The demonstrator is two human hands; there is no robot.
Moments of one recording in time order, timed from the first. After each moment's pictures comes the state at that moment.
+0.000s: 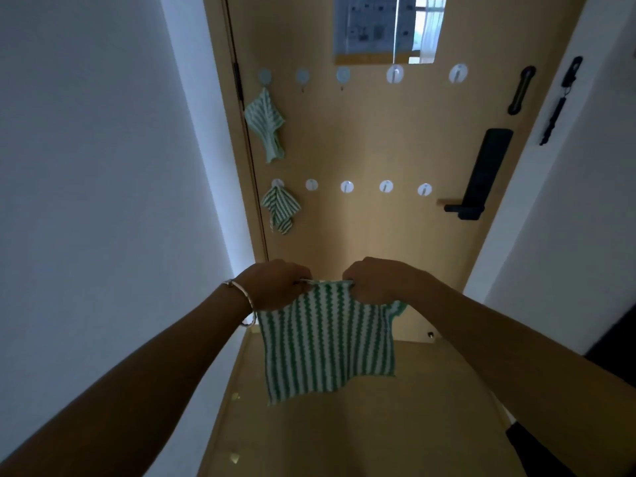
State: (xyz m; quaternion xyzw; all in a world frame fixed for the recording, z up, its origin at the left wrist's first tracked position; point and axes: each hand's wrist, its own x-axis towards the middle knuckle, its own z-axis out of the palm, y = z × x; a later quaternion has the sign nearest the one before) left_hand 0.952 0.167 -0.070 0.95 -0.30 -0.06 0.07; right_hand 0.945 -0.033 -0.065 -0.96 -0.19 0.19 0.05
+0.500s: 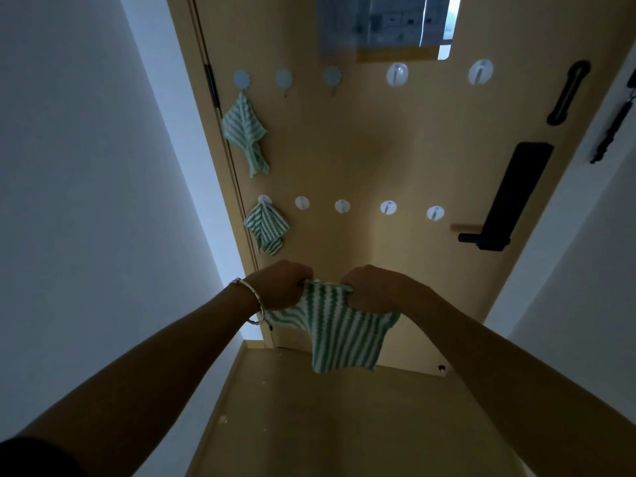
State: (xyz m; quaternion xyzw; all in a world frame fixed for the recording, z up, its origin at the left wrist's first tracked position) left_hand 1.116 0.054 -0.067 0.96 -0.25 -0.08 0.09; right_hand 1.112 -0.135 -0.071 -0.94 -0.24 0.20 0.12
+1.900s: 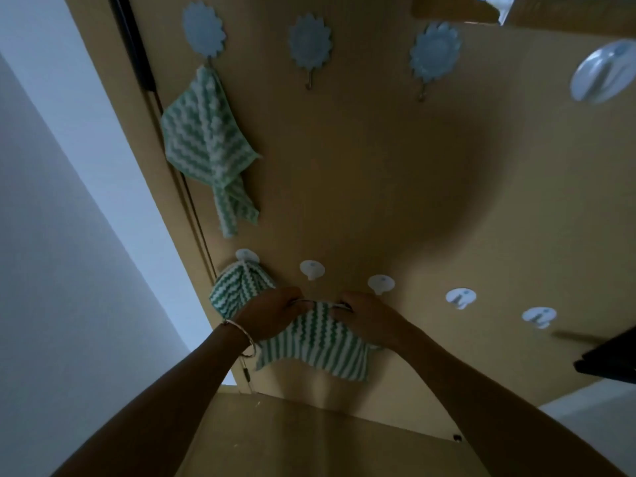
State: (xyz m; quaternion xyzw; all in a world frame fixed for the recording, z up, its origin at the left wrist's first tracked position) left_hand 1.522 0.128 -0.185 0.94 -0.19 -0.12 0.27; right_hand 1.511 -0.079 -0.174 -0.93 -0.13 0.19 0.30
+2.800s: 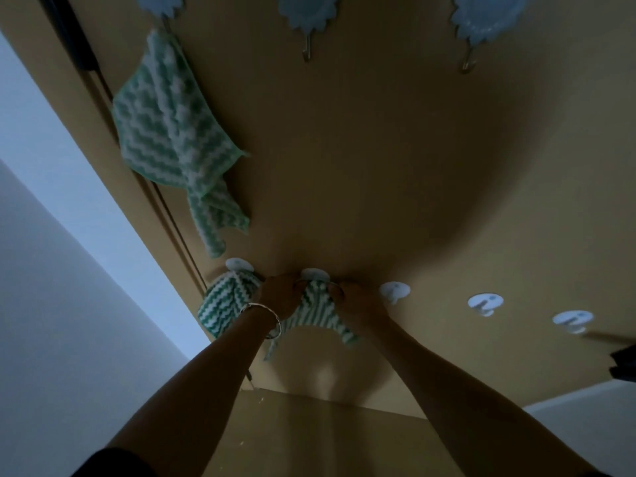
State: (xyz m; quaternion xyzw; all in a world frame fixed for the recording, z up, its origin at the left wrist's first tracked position) left_hand 1.605 0.113 -0.225 0.95 -0.08 -0.13 0.27; right_hand 1.575 -0.045 -0.217 -0.95 0.02 0.17 0.27
